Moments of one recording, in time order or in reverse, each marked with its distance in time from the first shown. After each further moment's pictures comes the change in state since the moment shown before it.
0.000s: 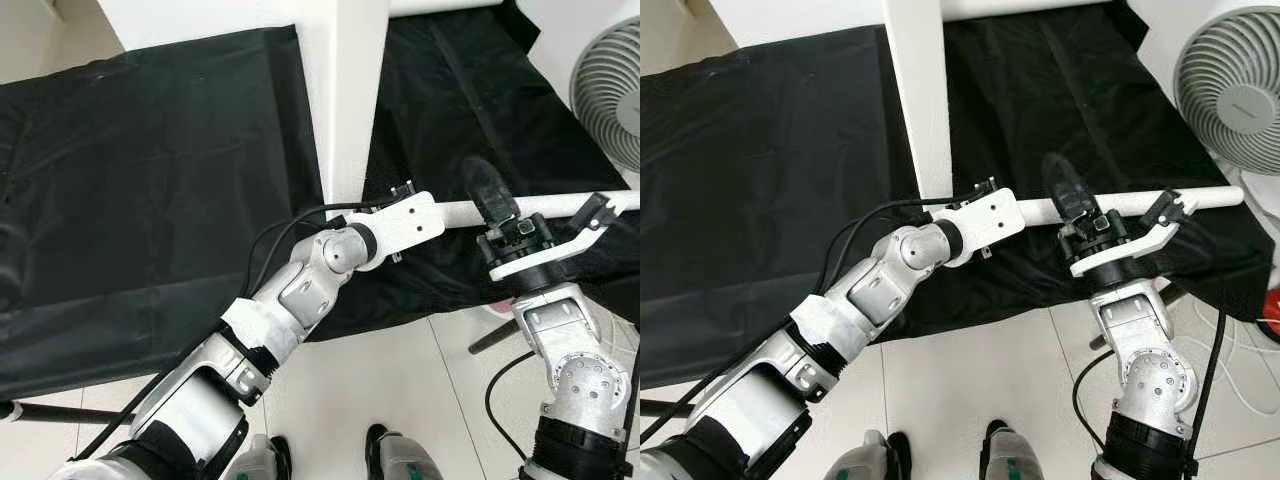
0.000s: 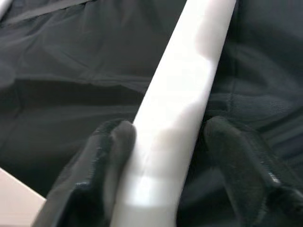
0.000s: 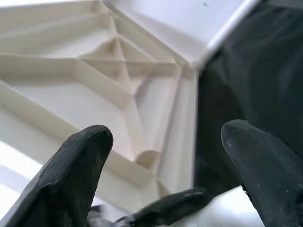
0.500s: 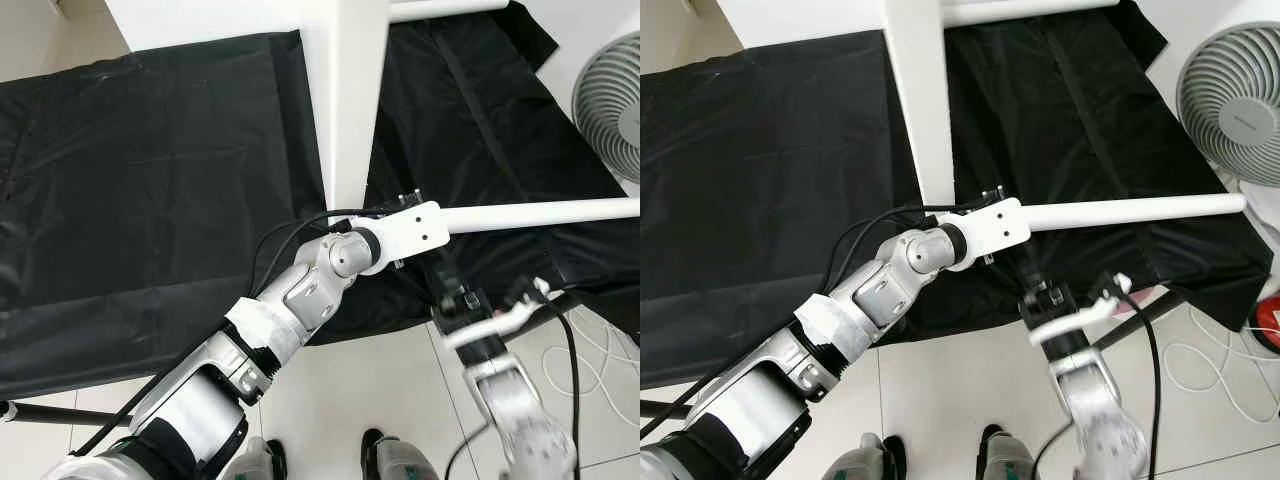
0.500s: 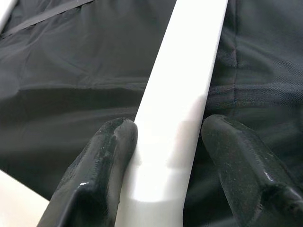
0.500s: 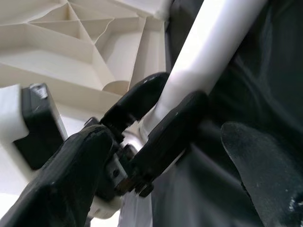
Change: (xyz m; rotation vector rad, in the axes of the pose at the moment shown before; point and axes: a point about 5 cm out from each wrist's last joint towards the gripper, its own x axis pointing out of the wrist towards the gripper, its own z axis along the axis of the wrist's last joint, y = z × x) left arm 0.009 -0.006 -0.001 0.097 0.033 -0.036; right arm -0.062 -0.012 -0.067 0.311 0.103 -0.144
